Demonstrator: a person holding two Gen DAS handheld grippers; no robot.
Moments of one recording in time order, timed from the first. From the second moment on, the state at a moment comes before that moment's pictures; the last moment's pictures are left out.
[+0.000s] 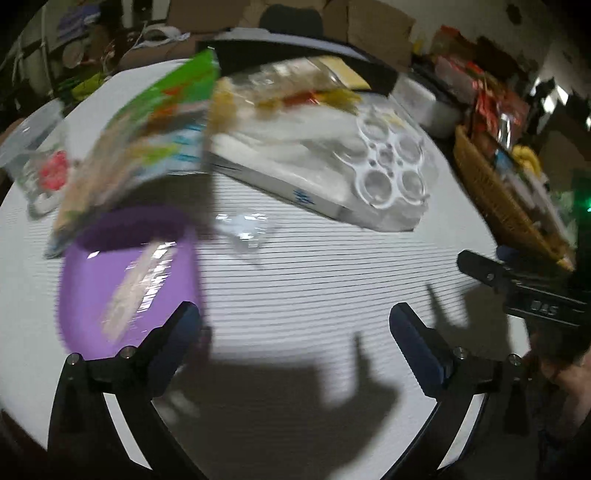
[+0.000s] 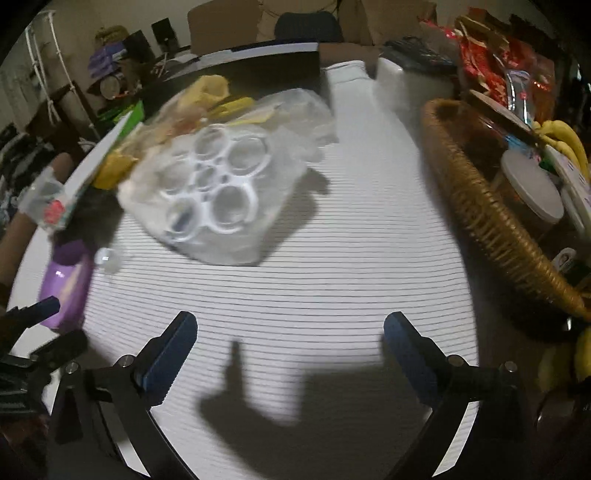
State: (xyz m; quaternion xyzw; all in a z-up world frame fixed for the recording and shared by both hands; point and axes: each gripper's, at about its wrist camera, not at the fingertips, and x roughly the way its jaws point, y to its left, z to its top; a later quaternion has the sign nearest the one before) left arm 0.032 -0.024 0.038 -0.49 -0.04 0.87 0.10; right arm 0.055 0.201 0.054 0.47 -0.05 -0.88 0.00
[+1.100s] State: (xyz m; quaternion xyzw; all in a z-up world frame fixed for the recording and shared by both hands) left arm -0.008 0.031 -0.005 -0.46 0.02 0.88 0.04; right arm 0.045 0.219 0.014 0.45 -0.01 -0.89 -0.03
